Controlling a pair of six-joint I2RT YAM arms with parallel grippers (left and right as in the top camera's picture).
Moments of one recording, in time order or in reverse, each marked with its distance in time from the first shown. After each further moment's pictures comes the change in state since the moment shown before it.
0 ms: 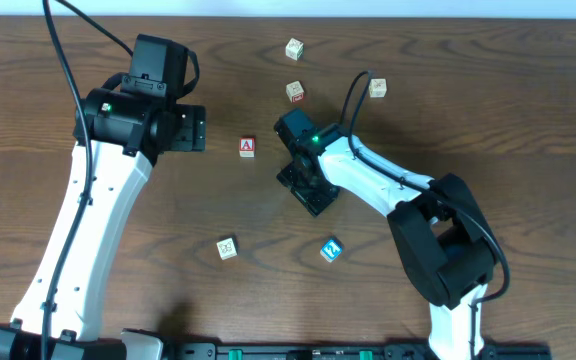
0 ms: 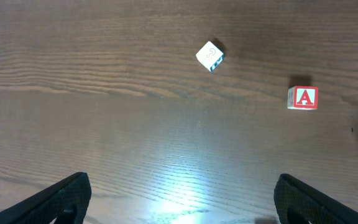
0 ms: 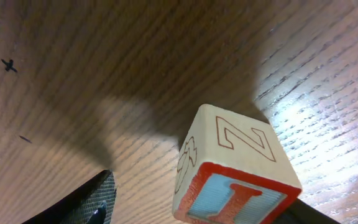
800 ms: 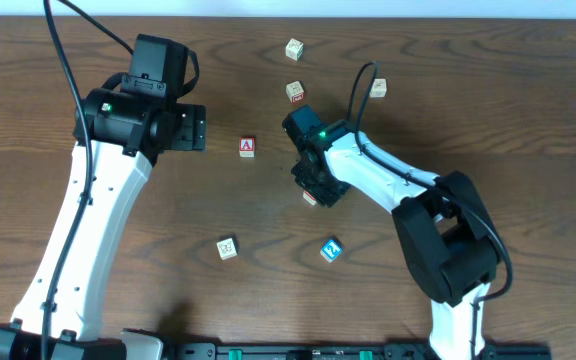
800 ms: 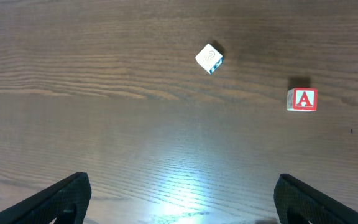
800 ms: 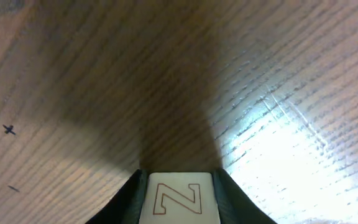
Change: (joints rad) left arm 0.000 0.000 0.000 0.010 0.000 0.007; right arm -0.036 0.000 0.000 -0.032 0.116 -0.089
